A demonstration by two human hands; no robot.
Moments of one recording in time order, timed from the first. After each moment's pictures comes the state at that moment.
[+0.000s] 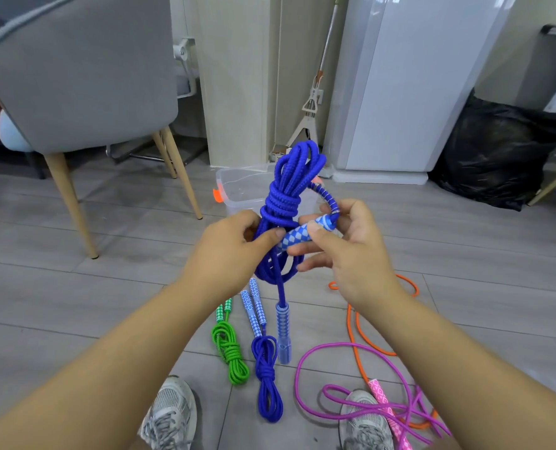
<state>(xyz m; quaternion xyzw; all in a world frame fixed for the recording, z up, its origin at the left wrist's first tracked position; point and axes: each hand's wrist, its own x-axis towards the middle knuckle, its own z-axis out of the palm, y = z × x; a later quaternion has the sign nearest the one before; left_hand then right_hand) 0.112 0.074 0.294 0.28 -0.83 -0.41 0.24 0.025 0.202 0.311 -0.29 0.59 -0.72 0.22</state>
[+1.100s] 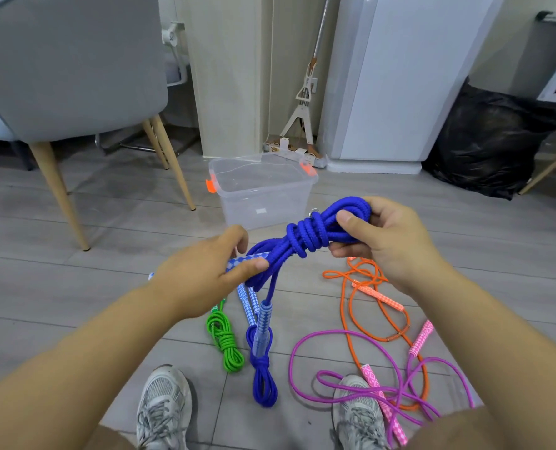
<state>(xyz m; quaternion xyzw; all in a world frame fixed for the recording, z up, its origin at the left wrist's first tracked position) 0.139 0.060 0.271 0.19 -0.96 -0.20 0.09 -0.016 0.239 0.312 -0.29 0.67 -0.64 0.23</state>
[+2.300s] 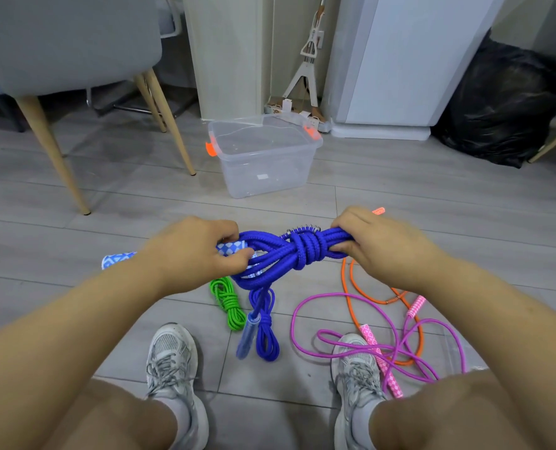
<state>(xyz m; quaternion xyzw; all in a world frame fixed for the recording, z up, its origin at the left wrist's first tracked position) 0.162 0.061 0.257 0.23 -0.95 -0.19 0.04 -0.017 0.258 0.270 -0.55 0.83 -0.03 0.01</state>
